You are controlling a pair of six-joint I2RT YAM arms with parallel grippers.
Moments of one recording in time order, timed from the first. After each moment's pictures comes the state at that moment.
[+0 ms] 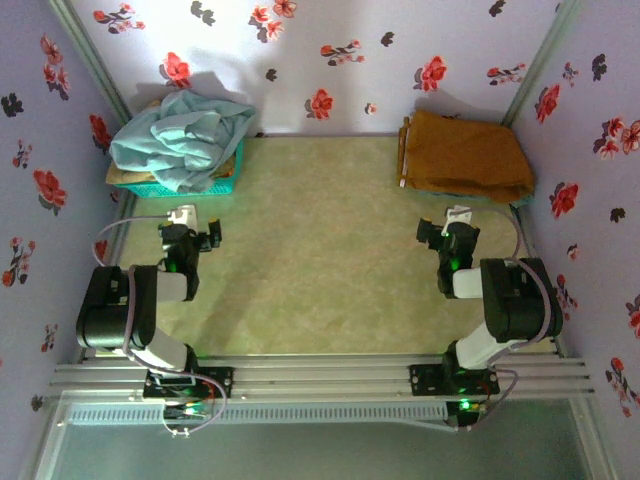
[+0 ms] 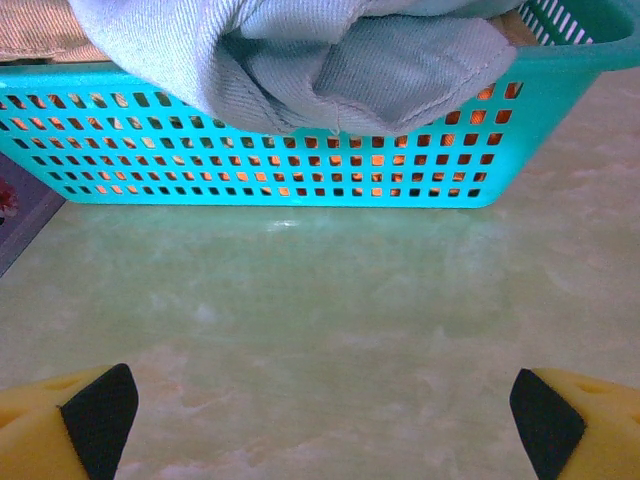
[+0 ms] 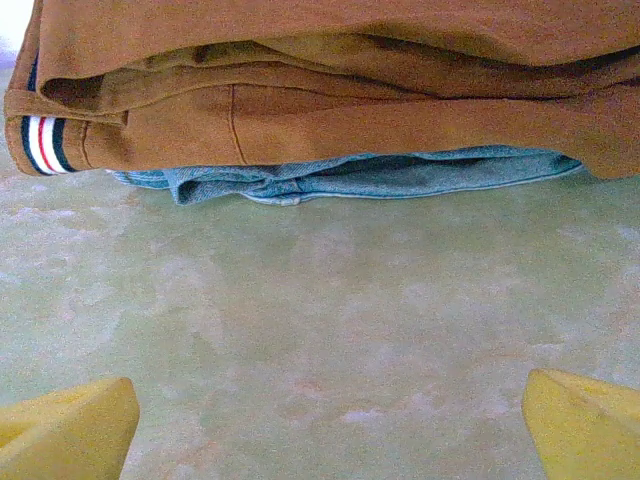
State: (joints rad) left arm -0.03 1.54 0.38 0.81 -0.15 0.02; right arm 0.03 1.57 0.37 0.80 0.17 0.09
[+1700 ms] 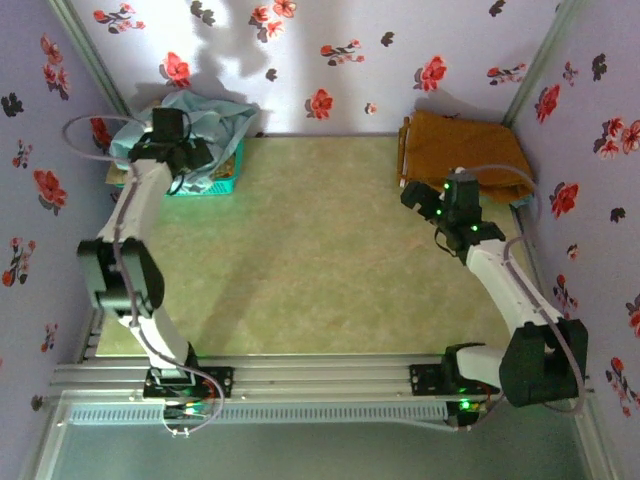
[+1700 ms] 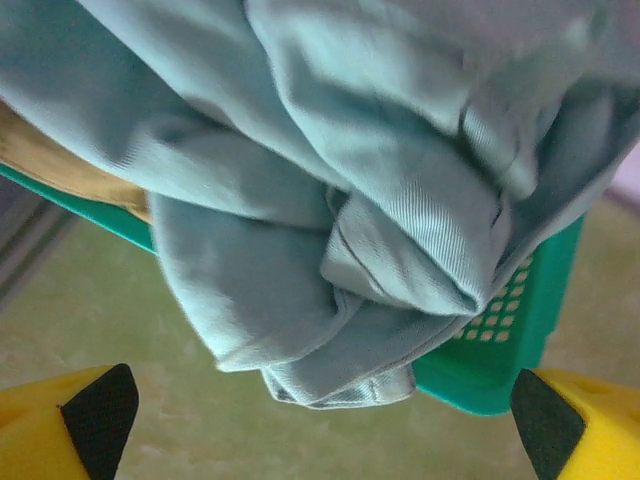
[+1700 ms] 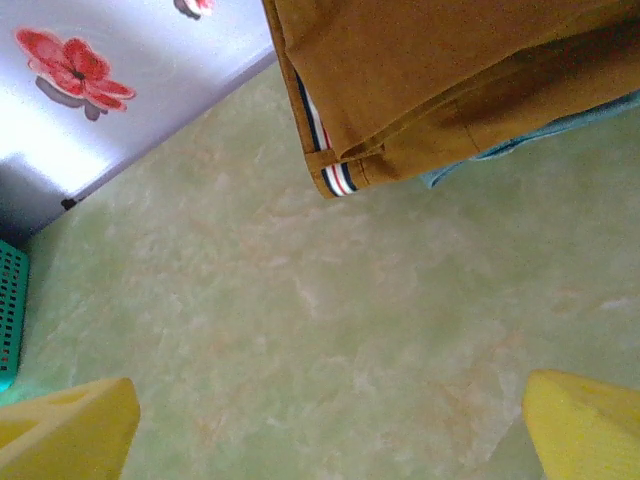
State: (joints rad) left arm -0.05 1.80 1.68 -0.76 -0.24 -0.44; right arm 0.15 1.23 0.90 -0.30 -0.05 0.62
